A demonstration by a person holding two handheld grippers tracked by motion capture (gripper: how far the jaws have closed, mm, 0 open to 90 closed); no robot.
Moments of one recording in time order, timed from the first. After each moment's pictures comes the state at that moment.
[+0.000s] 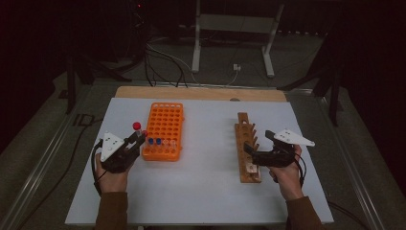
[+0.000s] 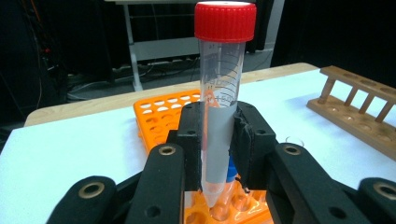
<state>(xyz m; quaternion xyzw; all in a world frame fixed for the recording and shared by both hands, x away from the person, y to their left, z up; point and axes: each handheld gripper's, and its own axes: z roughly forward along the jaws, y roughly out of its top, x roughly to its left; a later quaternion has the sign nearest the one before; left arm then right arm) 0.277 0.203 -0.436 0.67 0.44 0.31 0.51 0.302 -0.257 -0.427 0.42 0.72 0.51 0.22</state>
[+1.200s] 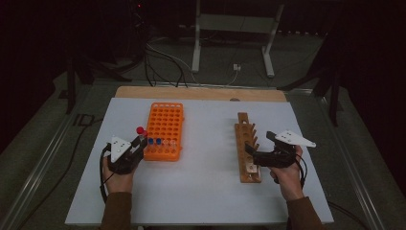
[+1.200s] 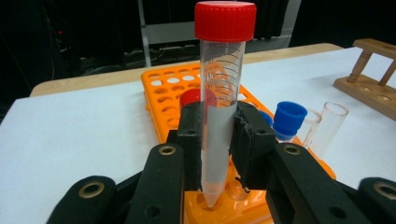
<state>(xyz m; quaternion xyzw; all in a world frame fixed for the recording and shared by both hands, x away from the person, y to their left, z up) 0.287 0.197 -0.471 0.67 0.47 0.32 0.48 0.301 -0.260 -0.430 0.43 0.71 0.51 0.22</state>
